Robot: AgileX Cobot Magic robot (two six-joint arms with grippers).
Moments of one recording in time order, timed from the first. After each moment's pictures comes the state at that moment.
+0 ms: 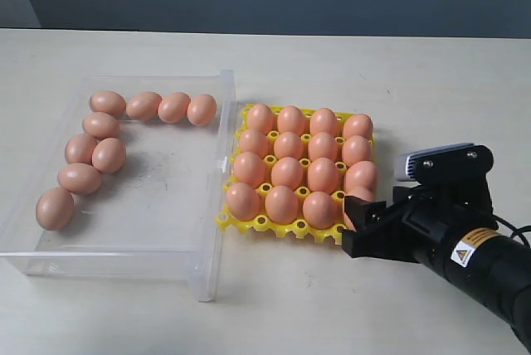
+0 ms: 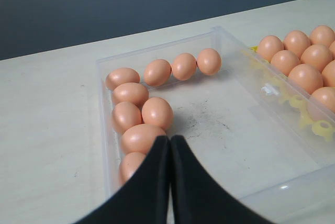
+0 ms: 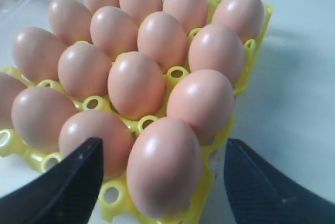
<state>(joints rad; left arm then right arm) -0.16 0.00 0.00 0.00 0.32 0.06 0.77 1.48 -0.19 0.48 -0.67 -0.03</state>
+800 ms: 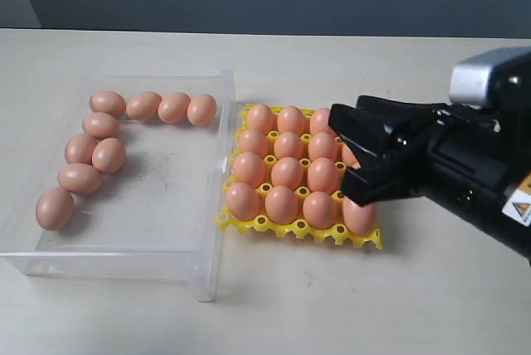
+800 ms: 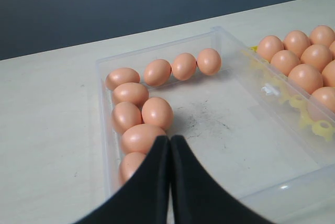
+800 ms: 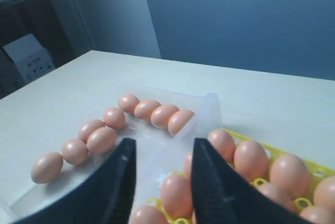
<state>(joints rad) -0.16 0.00 0.00 0.00 0.32 0.06 0.77 1.08 -0.32 0.18 -0.51 0.08</state>
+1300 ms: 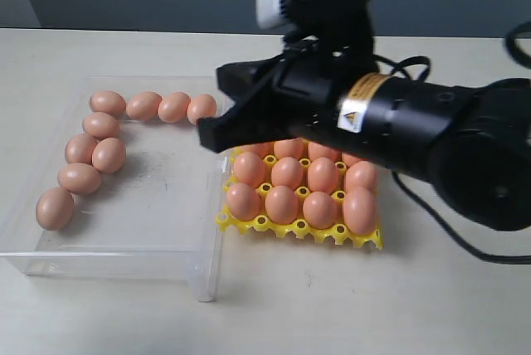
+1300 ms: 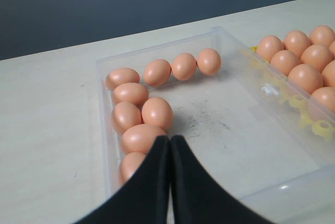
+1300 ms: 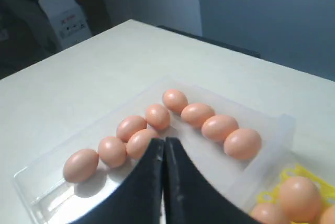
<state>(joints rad) -0.16 0.00 0.00 0.00 0.32 0.06 0.86 1.42 -0.75 0.03 -0.30 0.13</state>
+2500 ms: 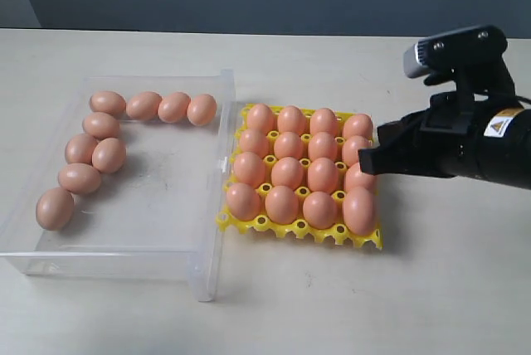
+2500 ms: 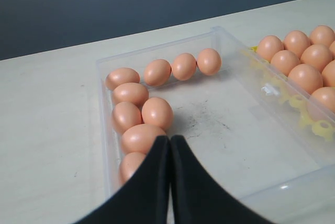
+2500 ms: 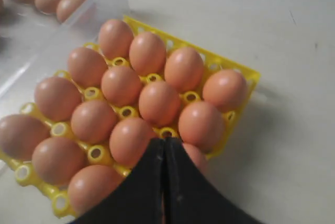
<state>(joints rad) -0.16 0.00 0.00 0.00 0.32 0.06 0.48 1.24 -0.54 0.39 0.07 -0.30</state>
